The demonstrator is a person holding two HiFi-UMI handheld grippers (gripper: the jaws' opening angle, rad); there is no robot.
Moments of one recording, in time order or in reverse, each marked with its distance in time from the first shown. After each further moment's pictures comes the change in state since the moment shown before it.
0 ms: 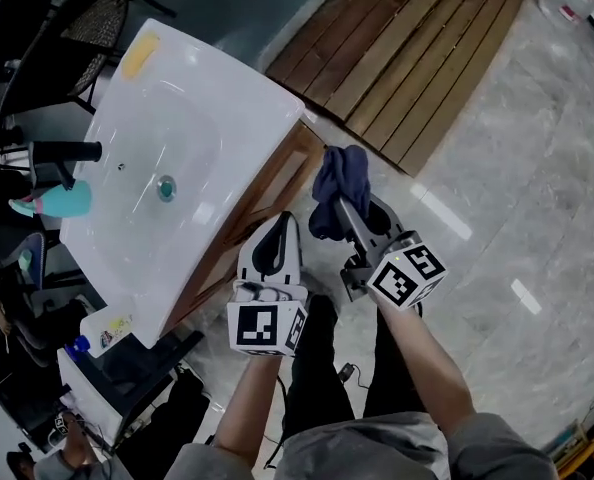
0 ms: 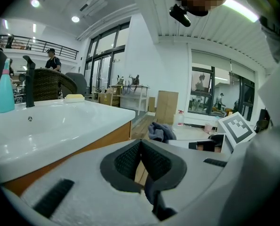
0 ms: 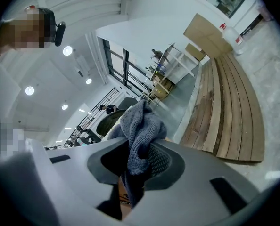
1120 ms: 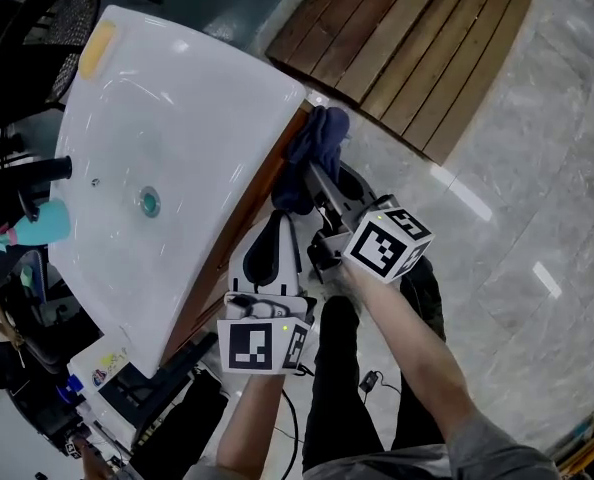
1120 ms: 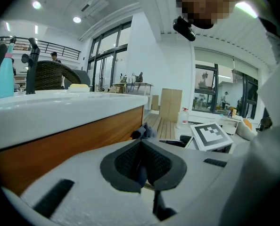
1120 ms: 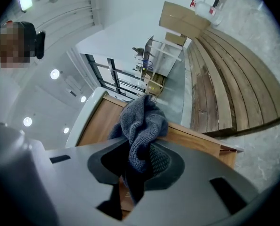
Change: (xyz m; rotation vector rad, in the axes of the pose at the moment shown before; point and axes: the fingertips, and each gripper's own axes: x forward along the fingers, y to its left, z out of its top) left arm 0.036 0.039 -0.041 0.004 0.002 0.032; right arm 0.108 -0.041 -0.048 0.278 -0.064 0.053
